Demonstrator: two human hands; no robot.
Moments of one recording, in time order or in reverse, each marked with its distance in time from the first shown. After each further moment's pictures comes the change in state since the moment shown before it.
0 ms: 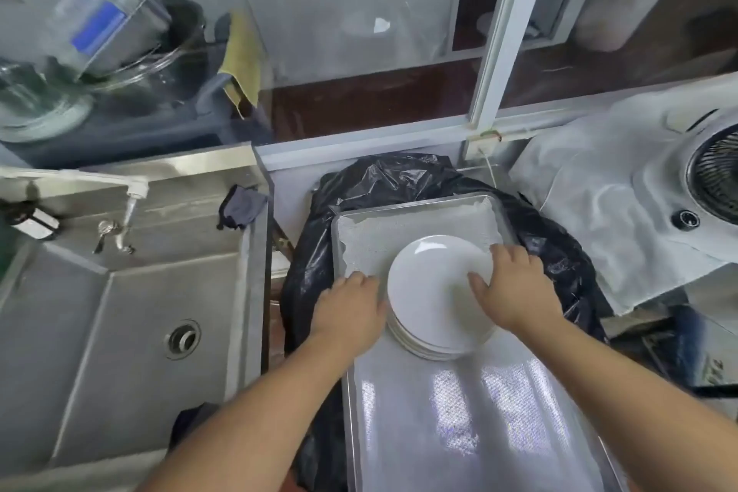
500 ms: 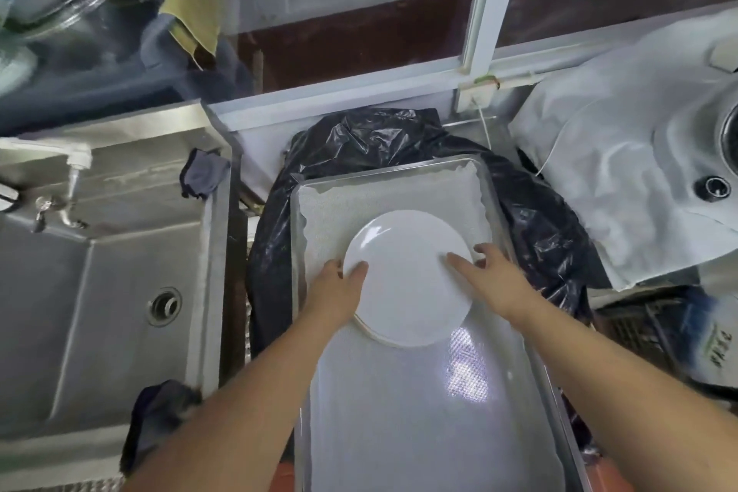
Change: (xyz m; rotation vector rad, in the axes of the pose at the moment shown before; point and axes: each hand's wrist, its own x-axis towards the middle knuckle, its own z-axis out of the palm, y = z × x) left_hand 0.058 0.042 0.052 -0.834 -0.138 -0.583; right_hand 0.061 0.068 0.043 0.708 -0.403 0.210
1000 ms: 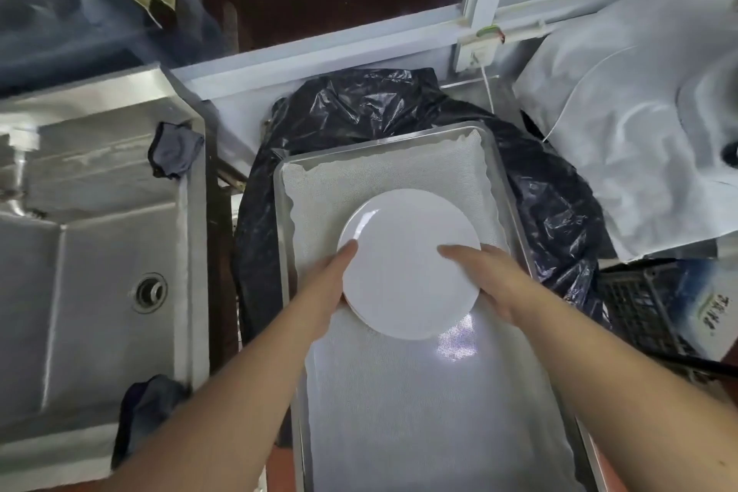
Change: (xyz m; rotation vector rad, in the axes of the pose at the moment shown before) left_hand 0.027 -0.016 0.006 -0.501 -0.202 -0.221; right_hand 0.025 0.015 0.028 0.551 -0.144 0.196
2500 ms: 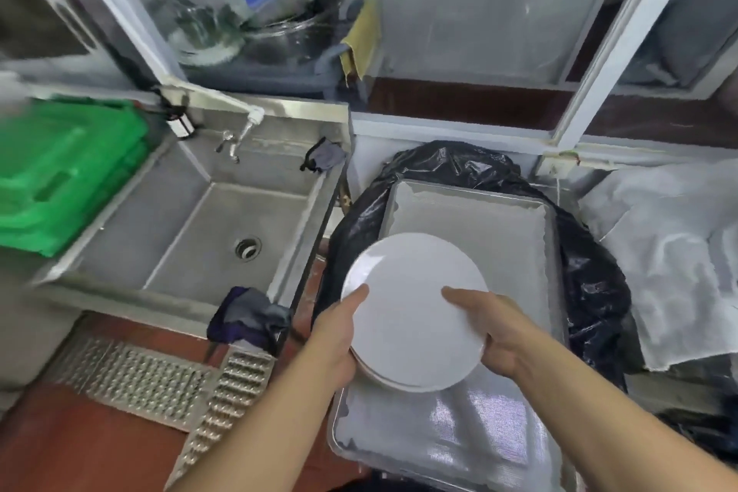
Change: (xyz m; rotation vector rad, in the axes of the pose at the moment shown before) left_hand -0.202 -0.120 -0.047 -0.674 0.110 0.195; right_hand -0.199 0.025 0.074 0.022 -0.247 -0.063
